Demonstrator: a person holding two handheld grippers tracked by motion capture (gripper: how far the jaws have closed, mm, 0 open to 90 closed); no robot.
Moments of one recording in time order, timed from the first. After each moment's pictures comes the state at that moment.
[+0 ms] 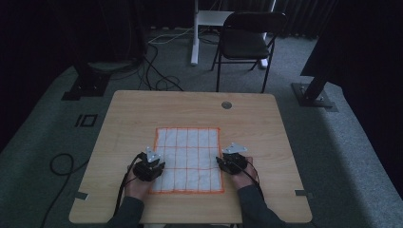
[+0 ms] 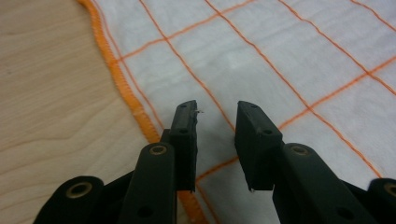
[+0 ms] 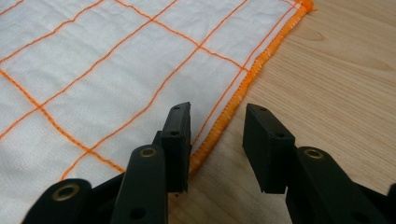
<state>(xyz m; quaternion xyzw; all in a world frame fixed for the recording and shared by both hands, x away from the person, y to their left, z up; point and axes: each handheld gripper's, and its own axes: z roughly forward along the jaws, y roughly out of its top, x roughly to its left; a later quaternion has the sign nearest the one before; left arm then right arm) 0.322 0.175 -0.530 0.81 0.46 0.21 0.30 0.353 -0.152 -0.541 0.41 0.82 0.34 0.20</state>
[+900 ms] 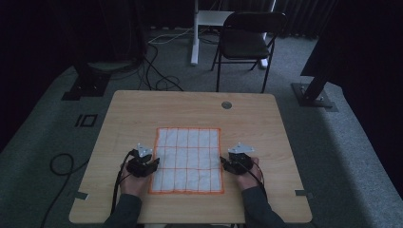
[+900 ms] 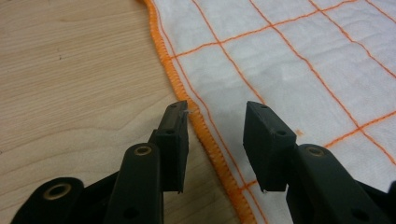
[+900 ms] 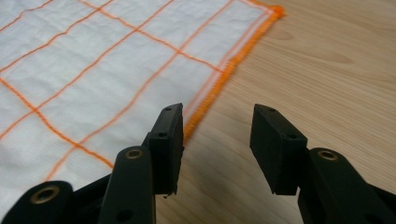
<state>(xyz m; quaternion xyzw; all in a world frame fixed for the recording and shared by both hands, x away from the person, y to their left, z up) 0.332 0.196 -0.530 0.78 0.50 0.21 0.31 0.347 -0.171 -0.532 0.43 0.80 0.35 0.21</state>
